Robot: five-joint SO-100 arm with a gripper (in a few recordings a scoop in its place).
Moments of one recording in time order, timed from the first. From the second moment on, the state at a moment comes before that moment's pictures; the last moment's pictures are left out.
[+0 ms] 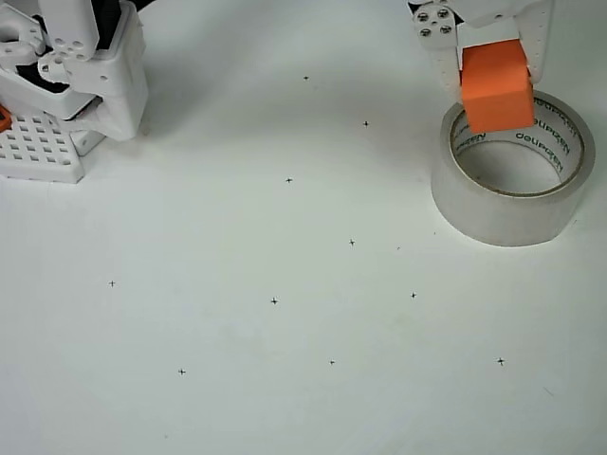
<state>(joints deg) -28.9 90.5 82.7 63.7 -7.2</state>
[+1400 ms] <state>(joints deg) -27.9 84.6 75.1 63.7 -11.8</state>
